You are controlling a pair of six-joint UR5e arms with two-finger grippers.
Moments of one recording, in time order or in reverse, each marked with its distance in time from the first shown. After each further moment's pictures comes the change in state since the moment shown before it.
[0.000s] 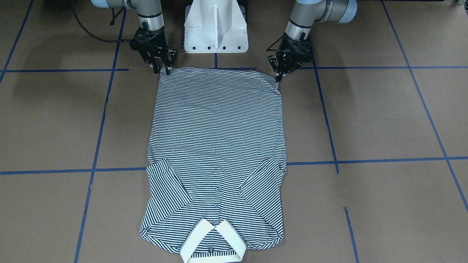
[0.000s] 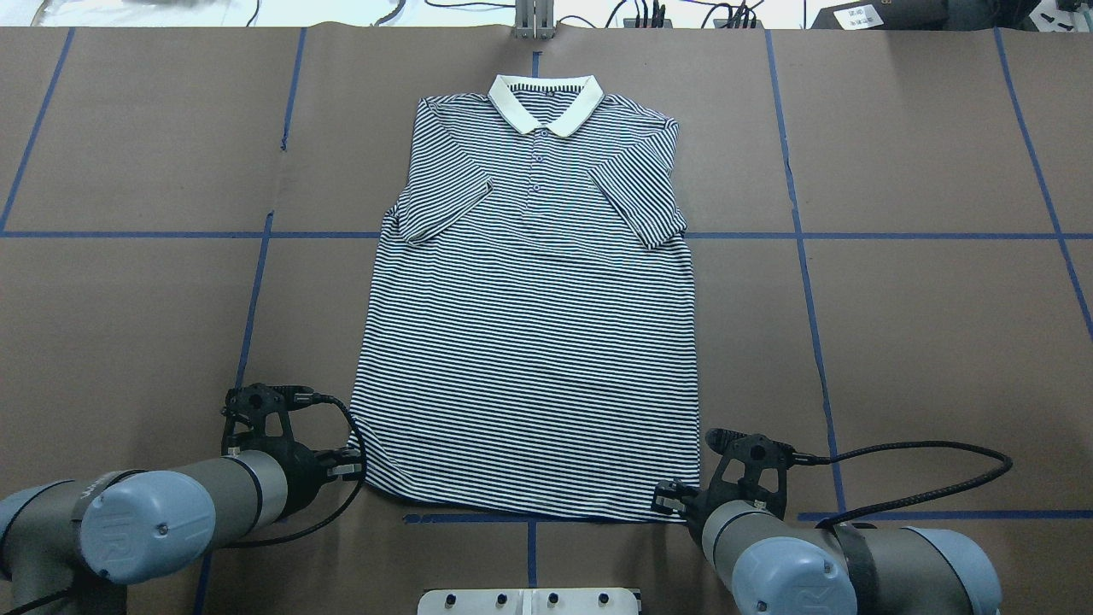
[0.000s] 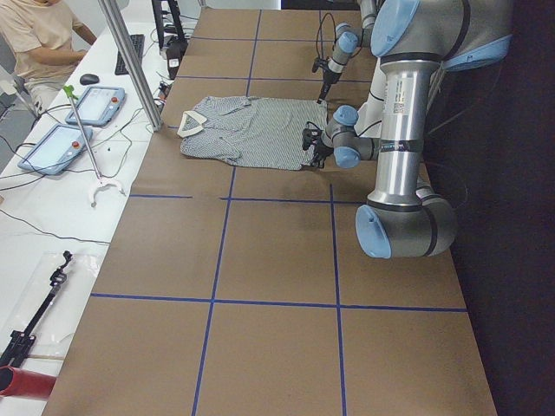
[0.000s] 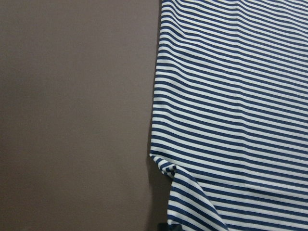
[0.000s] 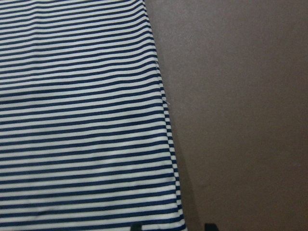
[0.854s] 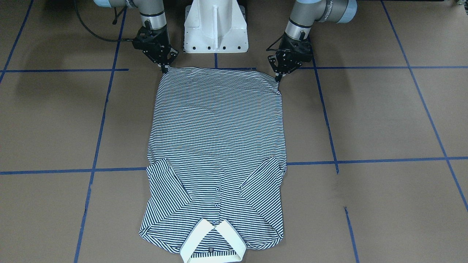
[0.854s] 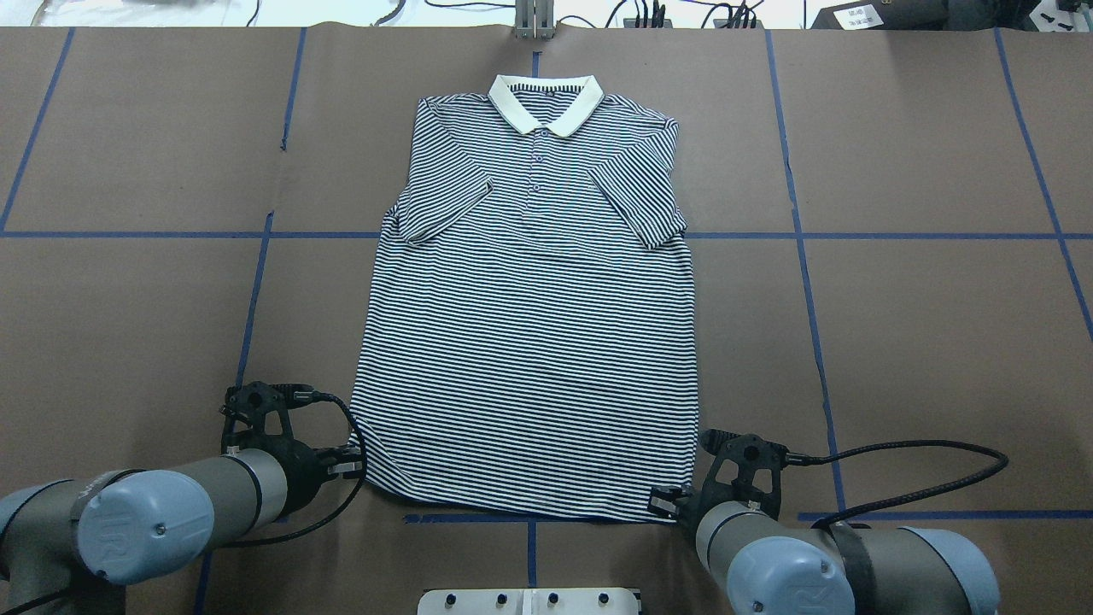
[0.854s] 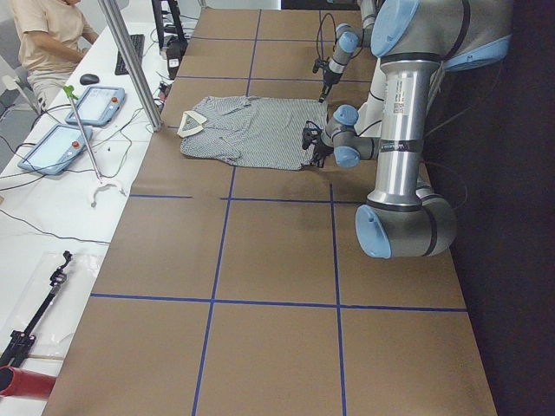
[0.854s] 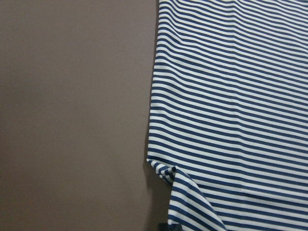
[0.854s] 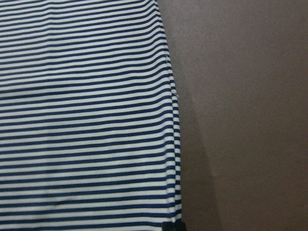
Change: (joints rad) left arm -0.003 0.002 -0.021 0.004 0.002 0.002; right arm 0.007 0.015 0.035 -0.026 0.024 -0.009
